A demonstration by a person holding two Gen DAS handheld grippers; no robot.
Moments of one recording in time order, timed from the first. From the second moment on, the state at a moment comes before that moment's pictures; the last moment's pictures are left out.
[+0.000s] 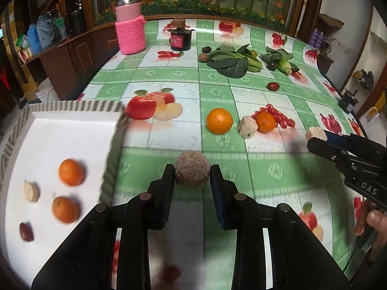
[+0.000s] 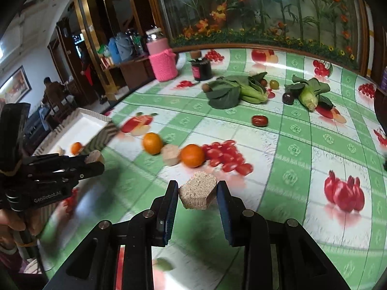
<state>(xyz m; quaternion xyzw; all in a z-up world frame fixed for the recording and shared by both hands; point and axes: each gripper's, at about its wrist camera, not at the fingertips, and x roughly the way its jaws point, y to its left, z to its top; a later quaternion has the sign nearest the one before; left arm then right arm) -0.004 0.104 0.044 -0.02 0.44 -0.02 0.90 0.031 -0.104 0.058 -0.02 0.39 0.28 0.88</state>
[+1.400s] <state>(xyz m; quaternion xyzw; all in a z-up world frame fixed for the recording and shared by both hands) -0.128 0.270 0.062 -0.04 0.36 0.18 0.92 -0.070 0.093 0.083 -0.07 0.36 0.45 0.82</state>
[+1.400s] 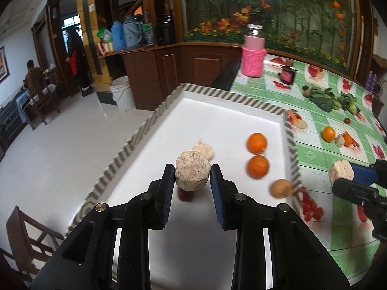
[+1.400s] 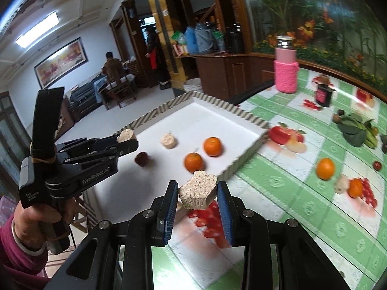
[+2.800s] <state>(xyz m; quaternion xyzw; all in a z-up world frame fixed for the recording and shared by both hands) -0.133 0.320 0.023 -0.09 0.40 0.21 0.89 -0.070 0.206 0.031 -0.19 0.41 0.48 0.75</state>
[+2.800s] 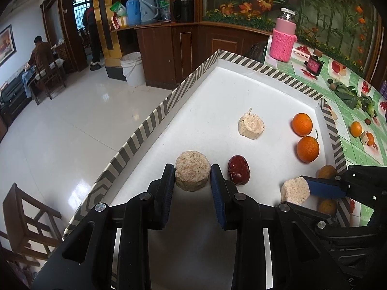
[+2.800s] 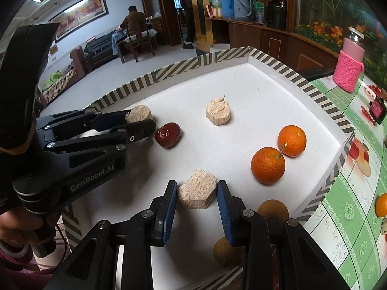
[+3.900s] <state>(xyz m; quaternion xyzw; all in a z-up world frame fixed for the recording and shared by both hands) -0.113 0.219 0.069 -0.05 0.35 0.15 0.92 -0.055 0.040 0.082 -0.06 0.36 0.38 0.85</state>
